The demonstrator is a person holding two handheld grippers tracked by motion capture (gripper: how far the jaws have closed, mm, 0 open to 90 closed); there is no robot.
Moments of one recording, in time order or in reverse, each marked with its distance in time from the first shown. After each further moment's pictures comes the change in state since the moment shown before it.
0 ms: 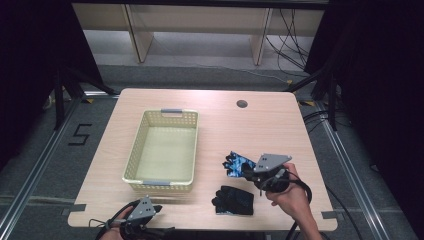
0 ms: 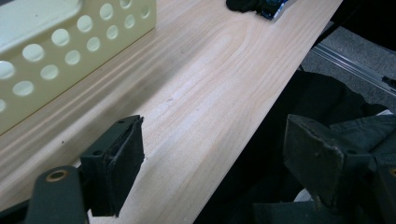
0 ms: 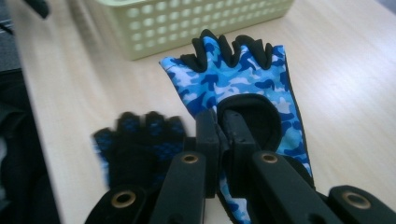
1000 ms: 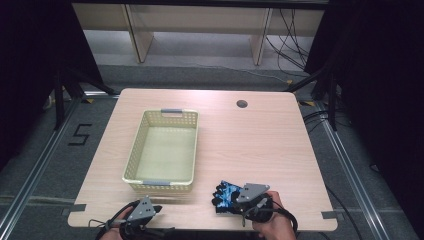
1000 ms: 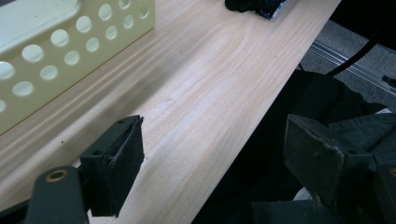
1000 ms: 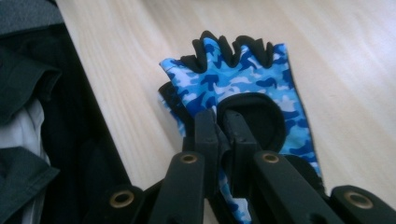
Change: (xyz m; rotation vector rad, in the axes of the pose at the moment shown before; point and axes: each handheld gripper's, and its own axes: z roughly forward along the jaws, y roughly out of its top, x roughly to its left) left arm -0.001 0.000 0.000 0.003 0.002 0.004; right arm 0.062 -0.028 0.035 0.130 0.038 0.004
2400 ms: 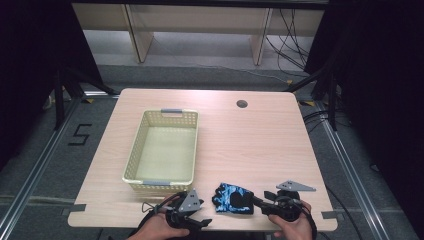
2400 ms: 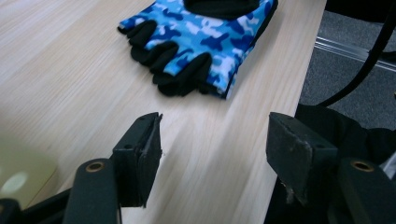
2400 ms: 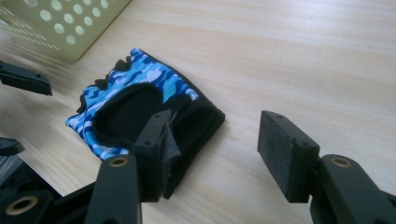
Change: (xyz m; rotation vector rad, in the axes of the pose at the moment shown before) left arm -0.034 0.068 0.082 0.016 -0.083 0.196; right arm -0.038 -0.069 -0.020 -0.194 -0.104 0.656
